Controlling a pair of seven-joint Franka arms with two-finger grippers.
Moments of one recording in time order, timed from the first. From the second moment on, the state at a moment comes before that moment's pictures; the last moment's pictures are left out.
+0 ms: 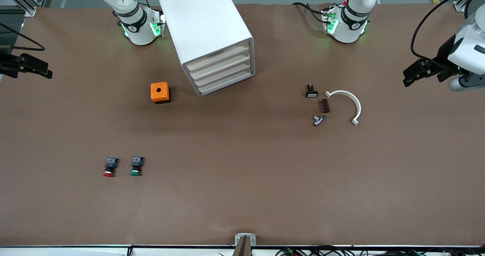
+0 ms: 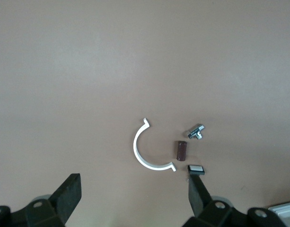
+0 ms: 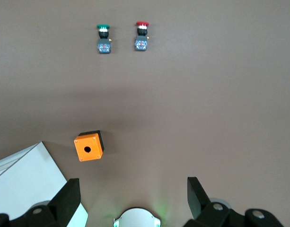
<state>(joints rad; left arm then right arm) -0.09 -0.08 -0.03 -1.66 0.04 1.58 -0.22 0.02 0.05 -0.08 -1.44 -0.02 1.35 -0.04</state>
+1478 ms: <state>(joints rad) -0.01 -0.09 -0.13 -1.66 0.04 1.58 -0.20 0.01 -0.14 -0.12 -1.67 0.02 1.50 -0.04</state>
